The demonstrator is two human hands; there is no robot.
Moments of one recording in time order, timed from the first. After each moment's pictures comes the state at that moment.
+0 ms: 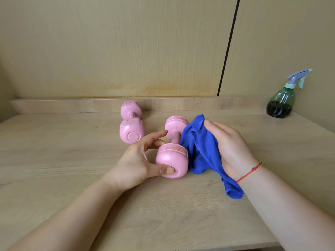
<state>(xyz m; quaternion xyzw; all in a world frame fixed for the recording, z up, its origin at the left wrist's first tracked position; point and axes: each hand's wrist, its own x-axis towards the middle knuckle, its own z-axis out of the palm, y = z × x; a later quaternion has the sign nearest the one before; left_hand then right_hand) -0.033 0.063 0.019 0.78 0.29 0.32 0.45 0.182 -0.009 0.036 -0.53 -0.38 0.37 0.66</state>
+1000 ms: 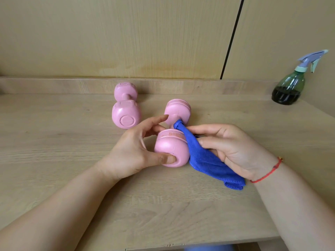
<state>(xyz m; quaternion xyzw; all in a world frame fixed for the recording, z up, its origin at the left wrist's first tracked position) -0.026 0.062 0.016 0.79 0.28 0.31 0.44 0.178 -0.035 0.038 -0.50 -0.46 0.52 0.52</state>
